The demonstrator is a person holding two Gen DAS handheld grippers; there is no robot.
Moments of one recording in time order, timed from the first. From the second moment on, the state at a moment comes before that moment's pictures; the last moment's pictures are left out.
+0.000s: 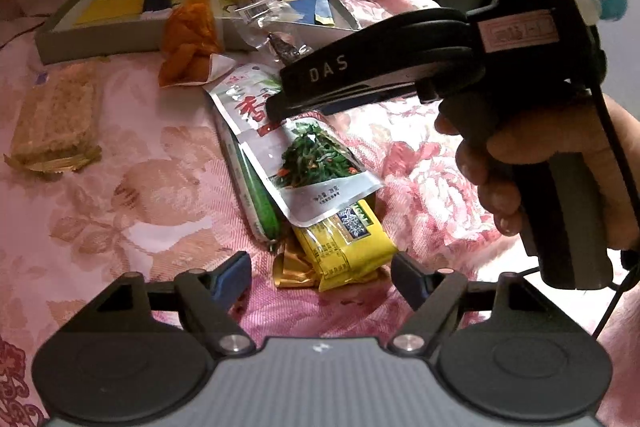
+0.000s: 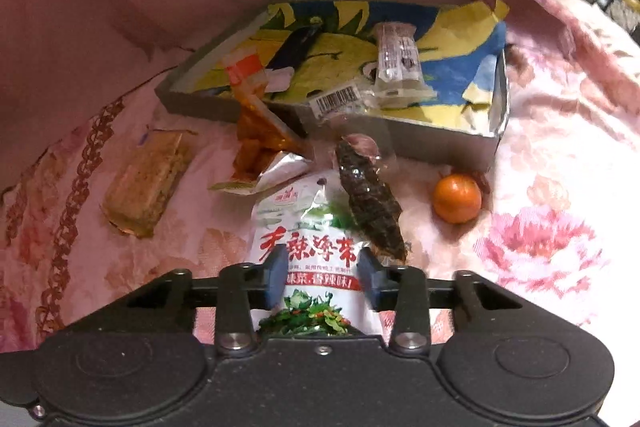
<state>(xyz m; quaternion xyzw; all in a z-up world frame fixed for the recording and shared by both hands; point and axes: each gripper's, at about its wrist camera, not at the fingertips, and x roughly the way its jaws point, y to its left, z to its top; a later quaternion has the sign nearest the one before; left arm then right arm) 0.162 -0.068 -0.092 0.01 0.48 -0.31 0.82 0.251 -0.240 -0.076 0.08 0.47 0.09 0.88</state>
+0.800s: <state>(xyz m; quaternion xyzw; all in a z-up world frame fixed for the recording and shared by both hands) 0.162 -0.079 -0.096 0.02 0.46 -0.34 0.82 0.241 -0.244 -0.074 0.06 0.48 0.10 0.87</state>
